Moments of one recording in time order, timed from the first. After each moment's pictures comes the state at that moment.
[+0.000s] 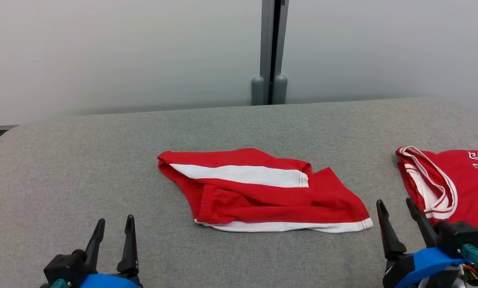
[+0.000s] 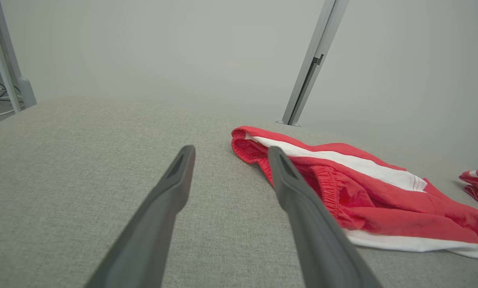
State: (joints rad) left arm 0.04 0.22 -0.20 0.23 -0.47 0.00 -0.22; right arm 0.00 -0.05 -0.07 0.11 0.14 0.13 -0.03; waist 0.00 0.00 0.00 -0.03
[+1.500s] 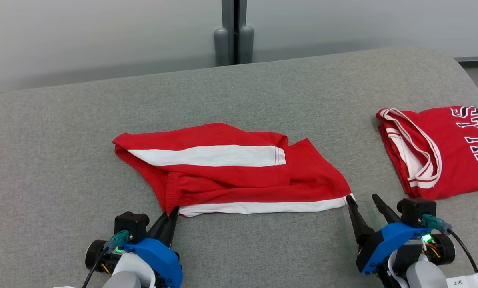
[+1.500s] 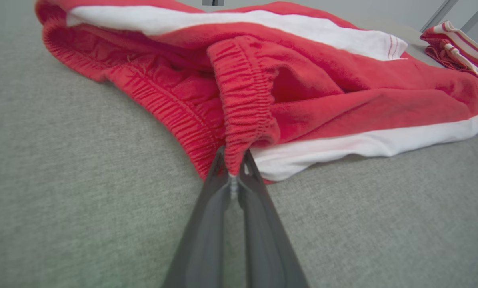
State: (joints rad) left arm -0.30 0.18 -0.47 0.69 -0.47 -0.12 -0.18; right arm -0.21 -0.05 0.01 0.47 0.20 0.13 -0.01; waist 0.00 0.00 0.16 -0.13
